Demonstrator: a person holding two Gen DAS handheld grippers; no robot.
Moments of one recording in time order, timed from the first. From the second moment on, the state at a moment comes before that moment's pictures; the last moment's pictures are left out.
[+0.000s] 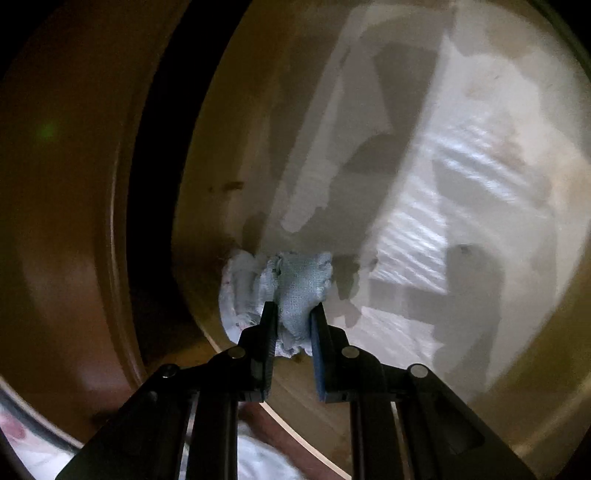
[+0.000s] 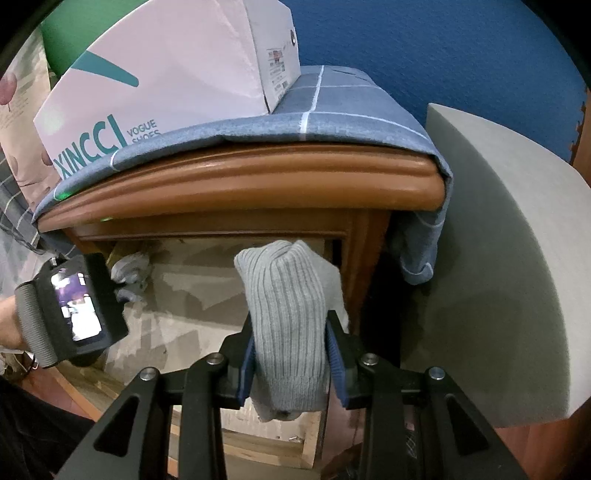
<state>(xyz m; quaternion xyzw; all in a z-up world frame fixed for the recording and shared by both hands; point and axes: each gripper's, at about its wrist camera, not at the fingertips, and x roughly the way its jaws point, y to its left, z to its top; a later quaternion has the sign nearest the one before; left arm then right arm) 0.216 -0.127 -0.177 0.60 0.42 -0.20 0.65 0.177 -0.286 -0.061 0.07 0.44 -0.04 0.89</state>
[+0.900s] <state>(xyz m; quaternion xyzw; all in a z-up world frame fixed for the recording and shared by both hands) 0.222 -0.059 -0.051 0.21 0.53 -0.24 0.79 0.185 -0.292 -0.068 0.09 0.45 -0.03 0.89</state>
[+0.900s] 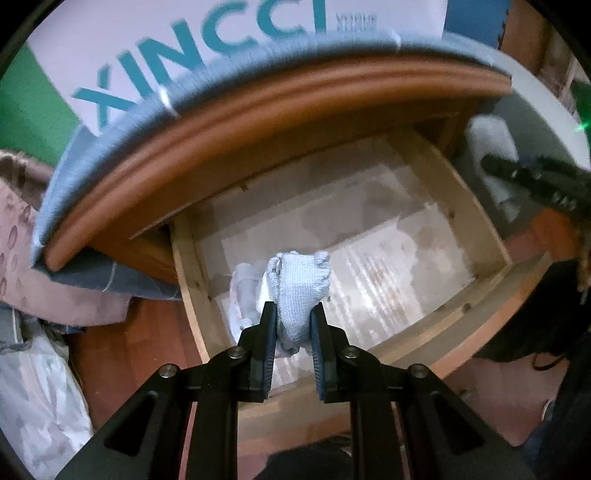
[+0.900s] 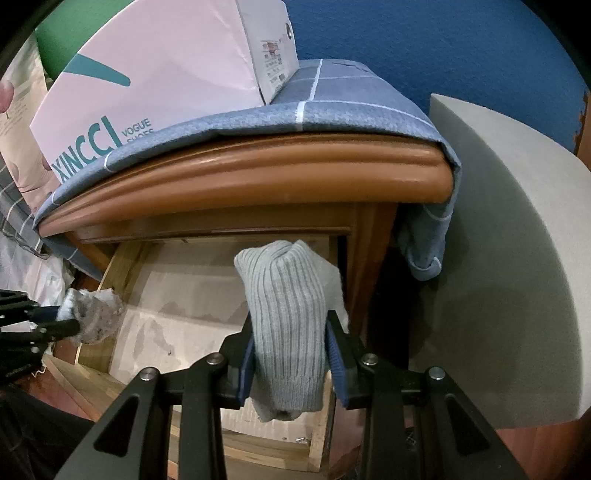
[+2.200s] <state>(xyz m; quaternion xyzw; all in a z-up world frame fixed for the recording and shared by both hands) 0.319 -0.096 0.246 0.10 0.40 -0.22 0.89 0.182 -0.294 -0.065 0.10 0.44 -0.02 0.89</state>
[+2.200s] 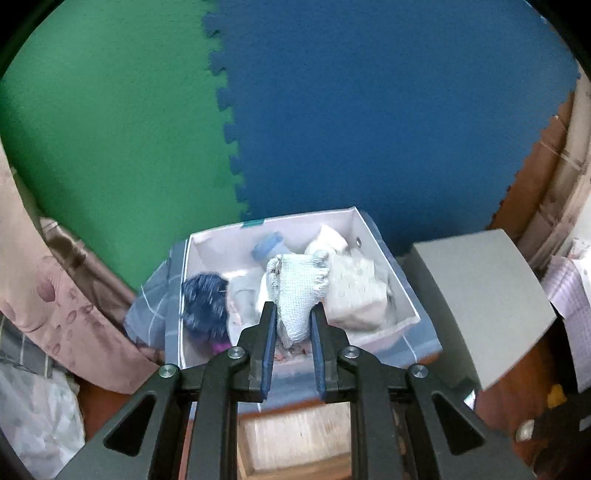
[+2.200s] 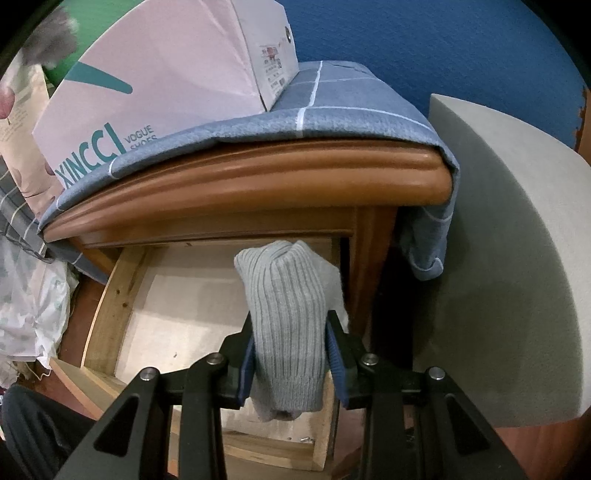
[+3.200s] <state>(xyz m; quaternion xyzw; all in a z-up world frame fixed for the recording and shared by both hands) 0.387 -0.166 0.107 0.14 0.49 -0.19 0.84 0.185 -0.291 -0.066 0.10 0.45 -0.01 0.89</state>
